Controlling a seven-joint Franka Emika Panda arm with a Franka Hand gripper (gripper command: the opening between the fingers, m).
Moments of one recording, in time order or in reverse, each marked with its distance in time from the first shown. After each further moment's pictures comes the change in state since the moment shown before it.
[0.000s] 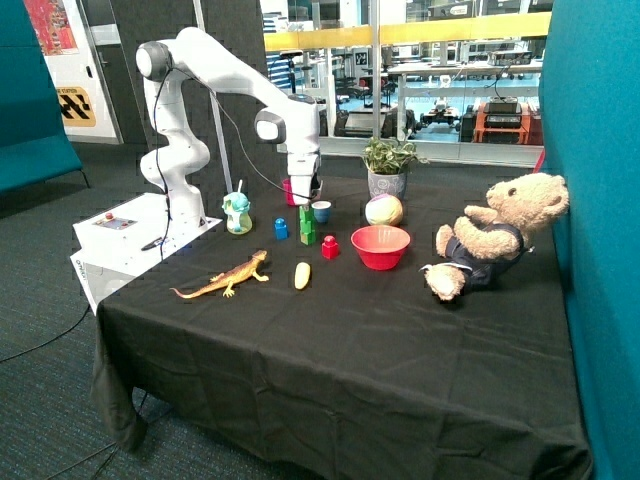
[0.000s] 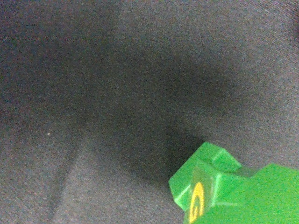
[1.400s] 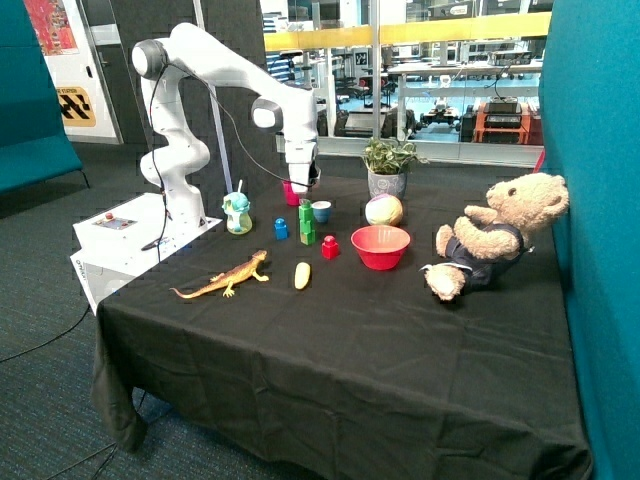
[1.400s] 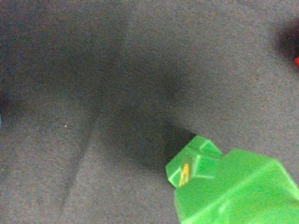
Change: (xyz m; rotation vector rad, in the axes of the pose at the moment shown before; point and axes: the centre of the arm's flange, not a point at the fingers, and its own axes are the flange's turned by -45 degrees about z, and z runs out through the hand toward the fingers) arm -0.005 0.000 -0.033 -0.006 0.009 -0.017
